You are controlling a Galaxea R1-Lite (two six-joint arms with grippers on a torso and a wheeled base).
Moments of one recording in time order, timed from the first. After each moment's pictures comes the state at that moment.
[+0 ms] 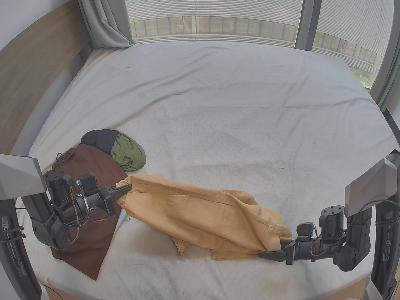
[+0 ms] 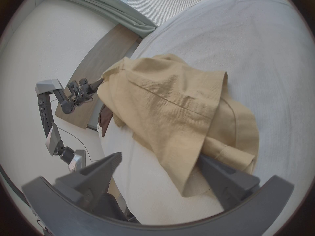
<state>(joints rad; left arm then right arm) -0.02 2.18 -0.43 -1.55 -0.70 -0.05 0.29 2.37 -0.15 -1.54 0.63 0.23</state>
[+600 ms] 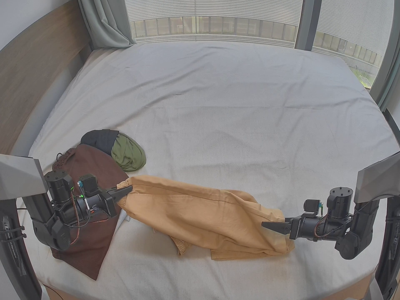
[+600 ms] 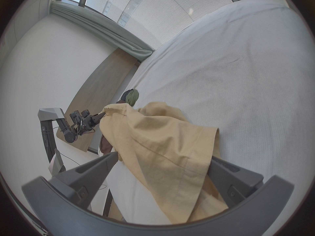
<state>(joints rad) -0.03 2.19 -0.42 -1.55 -0.70 -0.04 0.23 2.27 -0.27 -1.54 0.63 0.38</state>
